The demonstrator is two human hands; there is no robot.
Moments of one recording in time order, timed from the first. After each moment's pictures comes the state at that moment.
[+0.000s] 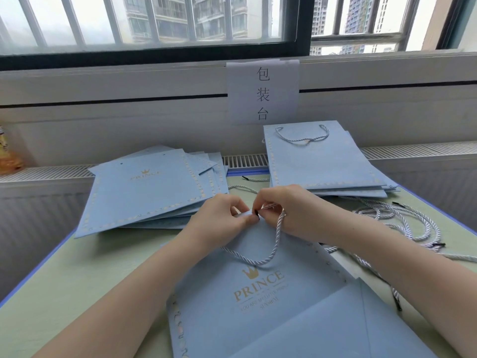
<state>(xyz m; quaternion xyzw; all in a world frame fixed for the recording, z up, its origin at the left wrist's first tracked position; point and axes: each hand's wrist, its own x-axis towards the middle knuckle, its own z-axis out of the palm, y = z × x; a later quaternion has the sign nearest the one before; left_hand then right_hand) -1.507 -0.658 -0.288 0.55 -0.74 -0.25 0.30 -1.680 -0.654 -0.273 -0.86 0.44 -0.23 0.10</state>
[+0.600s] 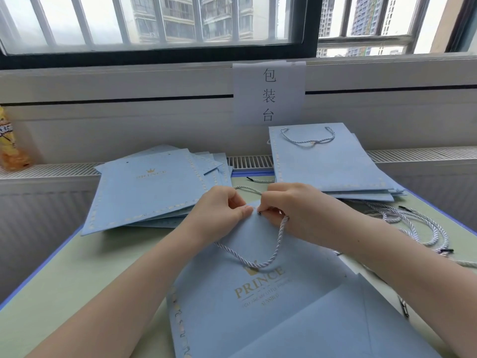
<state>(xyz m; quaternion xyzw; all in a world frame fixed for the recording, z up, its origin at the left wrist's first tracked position) -1.500 -0.659 -0.278 0.55 -0.72 -0.24 0.34 -1.679 -0.651 -0.265 -0.91 0.36 -0.21 -0.07</state>
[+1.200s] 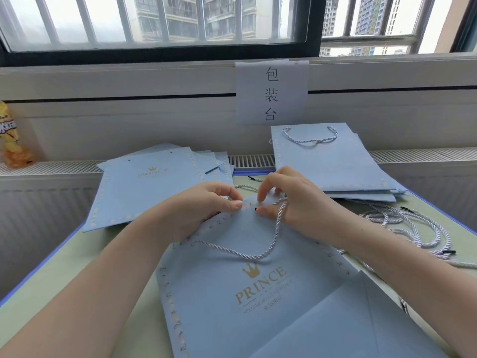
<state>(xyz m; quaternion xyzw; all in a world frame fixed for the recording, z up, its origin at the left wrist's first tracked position) -1.475 -0.650 -0.250 0.50 -0.60 -0.56 0.29 -1.671 -0.647 -0.263 -0.81 0.46 -0.31 0.16</state>
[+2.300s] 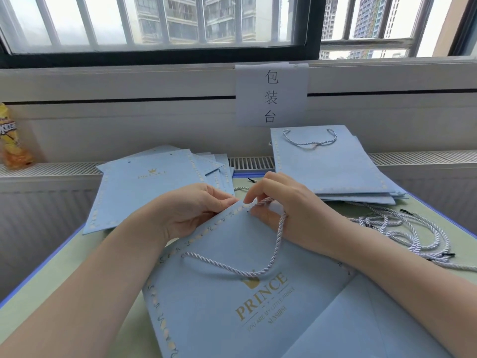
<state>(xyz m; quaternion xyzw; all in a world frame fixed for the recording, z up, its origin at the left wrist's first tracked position) -1.466 -0.657 -0.246 0.47 -0.54 -0.65 0.26 -1.668 -0.646 -0.269 -0.88 0.32 -0.34 0.03</state>
